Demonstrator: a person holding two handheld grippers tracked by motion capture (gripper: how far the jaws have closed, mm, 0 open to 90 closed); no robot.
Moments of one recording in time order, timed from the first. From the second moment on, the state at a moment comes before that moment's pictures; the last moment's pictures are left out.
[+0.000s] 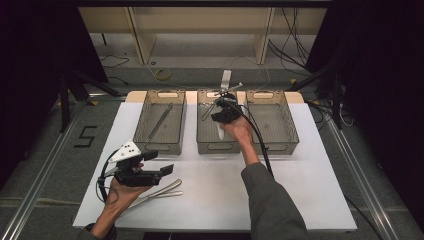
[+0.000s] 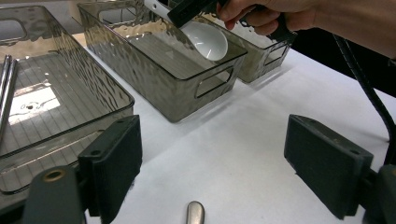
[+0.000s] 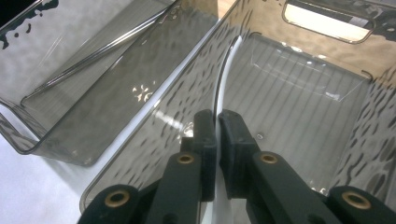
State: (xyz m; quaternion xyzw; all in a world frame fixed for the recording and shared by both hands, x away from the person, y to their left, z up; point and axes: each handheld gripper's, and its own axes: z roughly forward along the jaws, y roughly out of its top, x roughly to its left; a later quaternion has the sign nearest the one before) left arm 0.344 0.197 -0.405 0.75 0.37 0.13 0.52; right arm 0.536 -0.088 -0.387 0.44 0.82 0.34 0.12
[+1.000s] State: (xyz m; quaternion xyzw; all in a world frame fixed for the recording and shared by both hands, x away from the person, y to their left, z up) left arm 0.344 0.196 -0.406 0.76 0.37 0.13 0.52; right arm 0.537 -0.085 -0.403 0.45 0.82 0.33 0.11
